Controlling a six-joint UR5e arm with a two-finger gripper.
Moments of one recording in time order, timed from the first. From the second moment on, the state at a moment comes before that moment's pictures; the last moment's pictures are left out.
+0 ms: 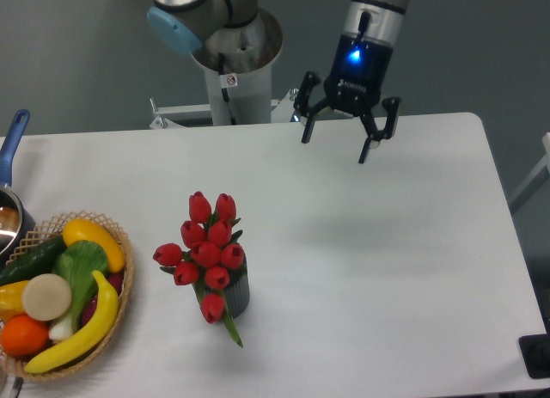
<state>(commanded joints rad) 2.85 -1.54 -1.98 -0.89 0.69 1.33</state>
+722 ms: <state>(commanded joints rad) 2.75 -1.68 -1.97 -0.87 0.52 1.37</state>
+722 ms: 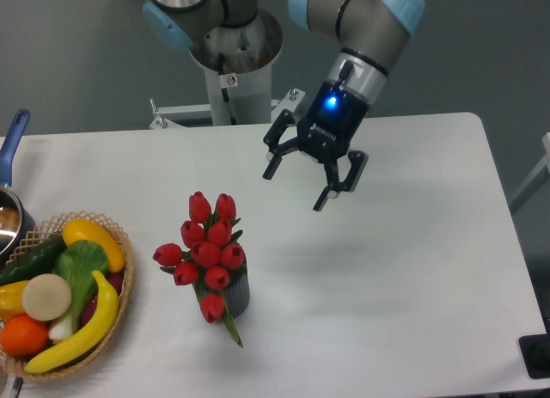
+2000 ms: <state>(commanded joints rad) 2.60 -1.85 -1.87 -0.84 0.51 1.37</state>
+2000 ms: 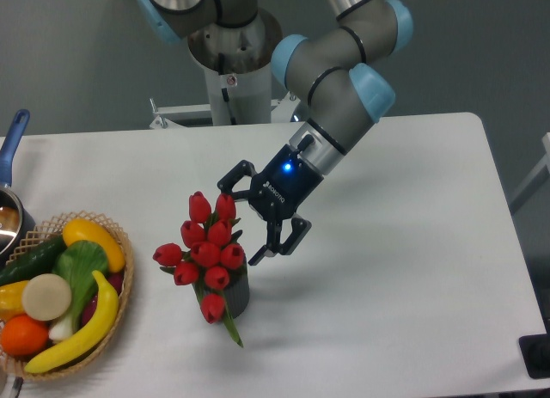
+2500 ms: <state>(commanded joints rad) 2.57 -1.88 -1.86 -0.81 0.51 1.37</state>
